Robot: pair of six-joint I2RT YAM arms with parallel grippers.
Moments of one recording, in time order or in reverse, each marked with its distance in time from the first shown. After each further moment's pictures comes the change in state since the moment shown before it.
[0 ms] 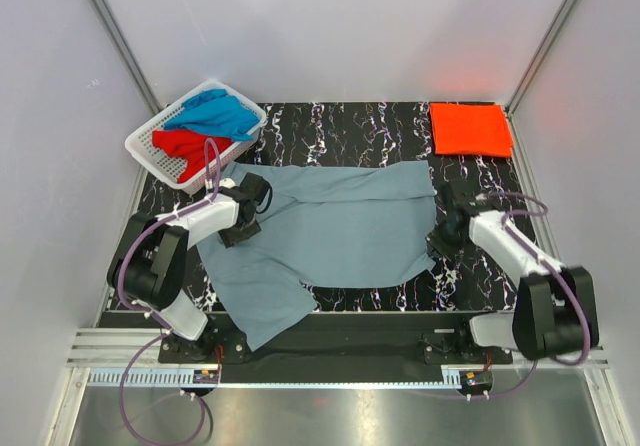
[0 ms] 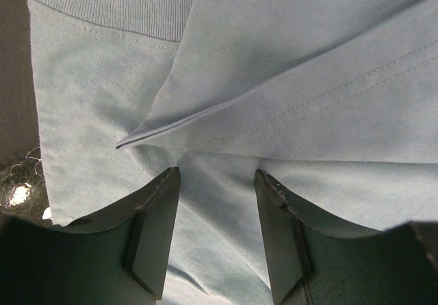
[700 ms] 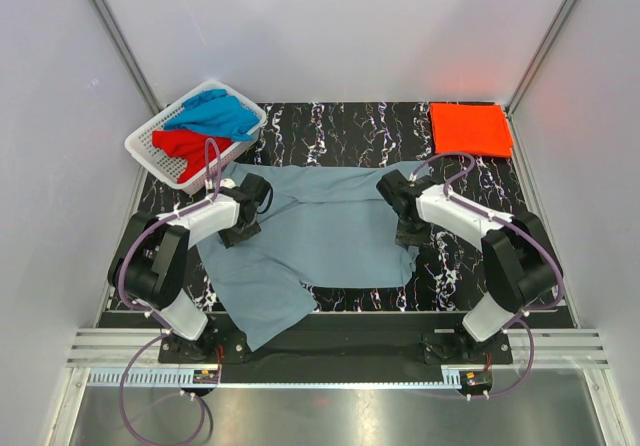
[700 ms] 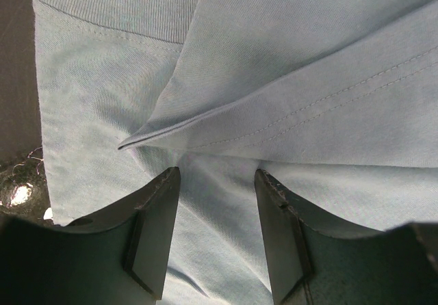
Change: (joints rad) left arm -0.003 0.006 0.000 -0.002 -0.015 -0.009; right arm 0.376 0.375 0.298 -0.141 0.274 -0.323
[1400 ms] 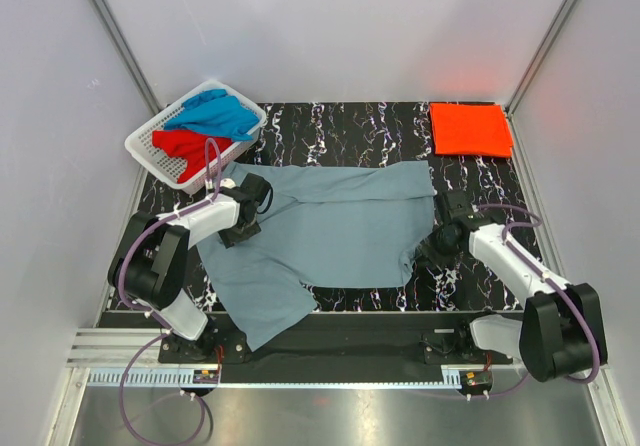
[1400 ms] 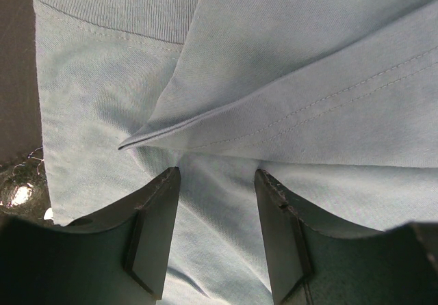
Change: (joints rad) left arm 0.000 0.000 0.000 0.000 -0.002 0.000; right arm -0.287 -0.410 -0.339 0.148 -0.389 0.354
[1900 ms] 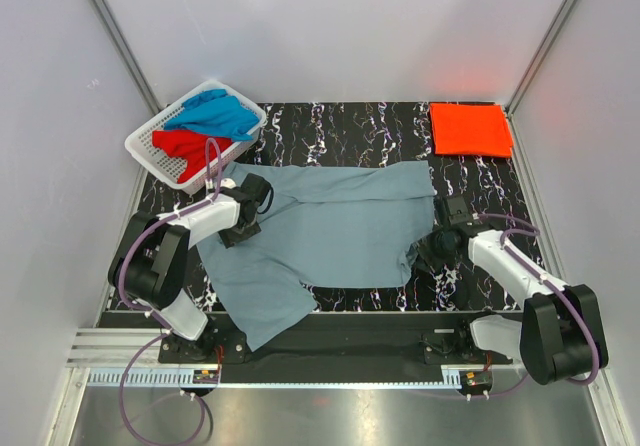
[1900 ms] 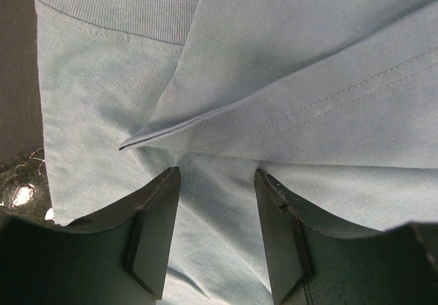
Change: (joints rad) left arm -0.003 0.002 0.000 0.000 -0.005 0.000; right arm 0.000 -0.022 -0.077 0.115 -0.055 0.152
